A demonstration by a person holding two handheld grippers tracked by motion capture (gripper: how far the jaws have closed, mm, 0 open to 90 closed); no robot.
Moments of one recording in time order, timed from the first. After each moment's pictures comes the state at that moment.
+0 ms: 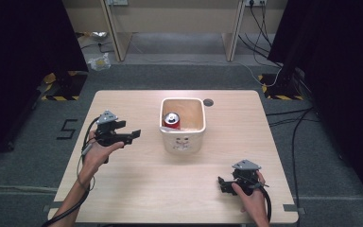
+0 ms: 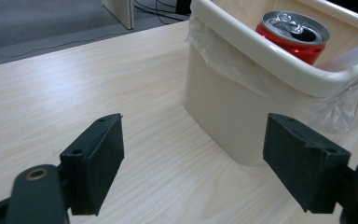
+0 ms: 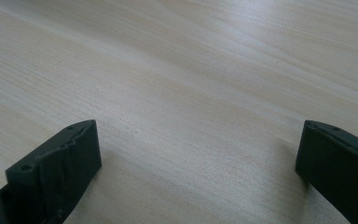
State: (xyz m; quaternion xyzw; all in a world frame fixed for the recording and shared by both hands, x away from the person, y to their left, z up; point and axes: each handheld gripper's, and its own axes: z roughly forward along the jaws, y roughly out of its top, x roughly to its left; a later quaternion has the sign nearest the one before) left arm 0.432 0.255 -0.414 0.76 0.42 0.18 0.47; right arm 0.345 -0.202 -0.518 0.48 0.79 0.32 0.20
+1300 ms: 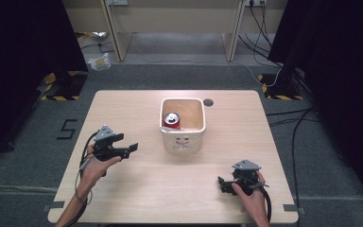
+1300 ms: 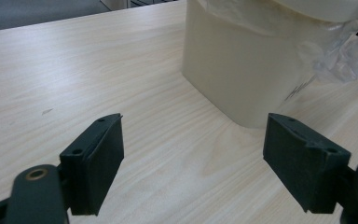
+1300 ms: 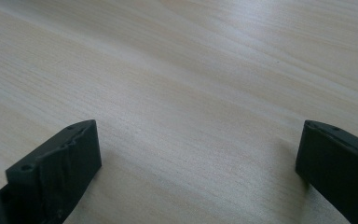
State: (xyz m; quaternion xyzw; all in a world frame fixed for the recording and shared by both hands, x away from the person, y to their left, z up) left arm 0.405 0.269 -0.456 0.76 0.42 0.18 0.47; right arm 0.345 -0.202 -0.518 0.48 0.79 0.32 0.20
